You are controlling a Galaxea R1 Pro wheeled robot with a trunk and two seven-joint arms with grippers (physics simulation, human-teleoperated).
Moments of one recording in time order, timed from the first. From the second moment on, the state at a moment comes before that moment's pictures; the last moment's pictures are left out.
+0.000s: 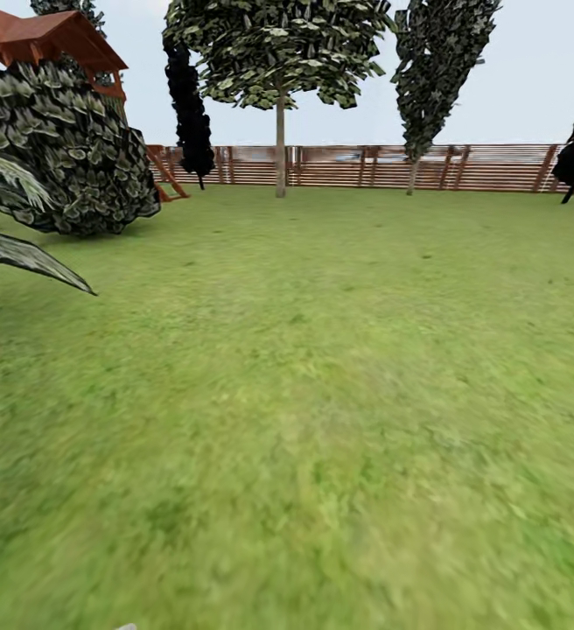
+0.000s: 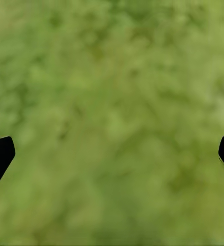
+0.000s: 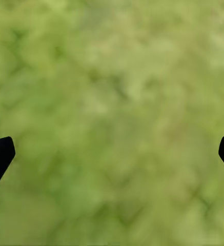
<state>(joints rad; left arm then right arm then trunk) -0.19 0.07 0.30 -0.36 0.01 -0.30 -0.01 -0.13 -0.04 0.00 -0.41 0.02 -0.34 0.00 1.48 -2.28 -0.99</state>
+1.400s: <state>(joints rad) -0.19 0.07 0.30 -0.36 0.01 -0.31 -0.01 -0.13 -0.04 0.00 -0.41 0.02 -0.34 0.00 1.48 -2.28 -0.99</state>
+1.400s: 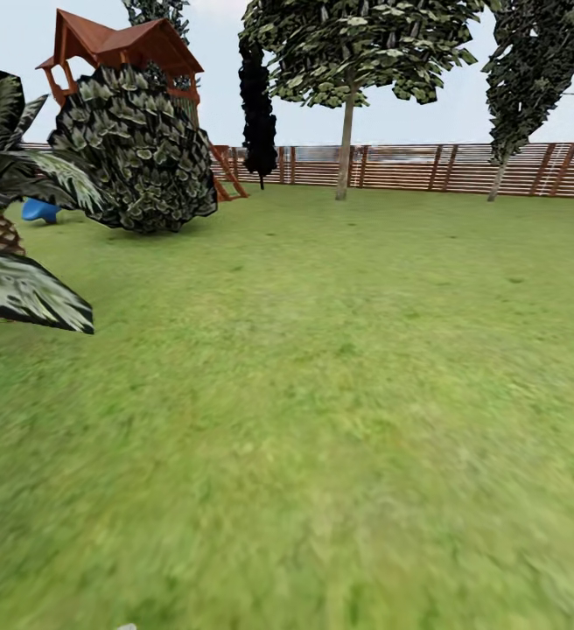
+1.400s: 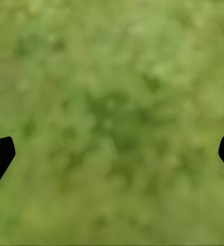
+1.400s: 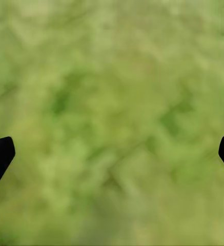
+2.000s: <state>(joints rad) -0.19 0.07 0.30 -0.36 0.01 -0.31 -0.01 -0.13 -0.04 0.00 -0.41 0.02 -0.34 0.00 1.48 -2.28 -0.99</state>
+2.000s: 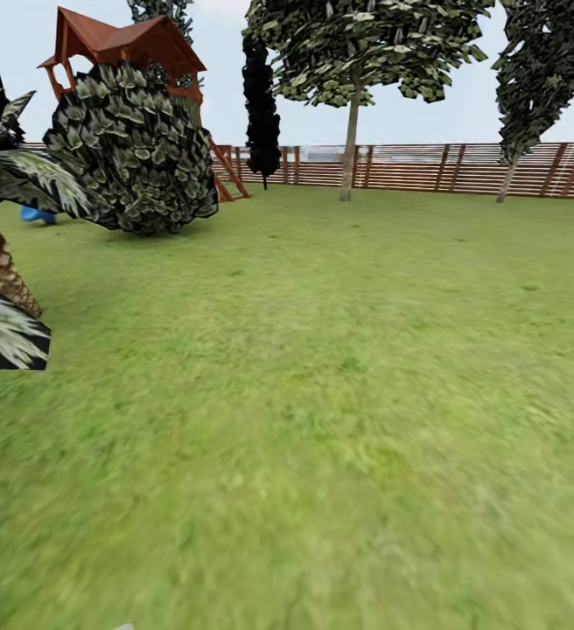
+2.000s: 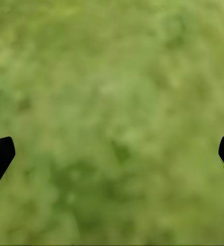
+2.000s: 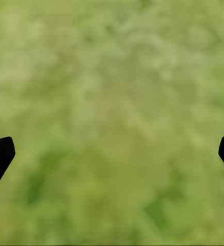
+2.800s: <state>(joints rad) -0.19 0.08 0.30 -0.36 0.01 -0.31 -0.01 -0.13 -0.04 0.00 -0.41 0.02 -0.34 0.00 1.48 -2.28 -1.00</state>
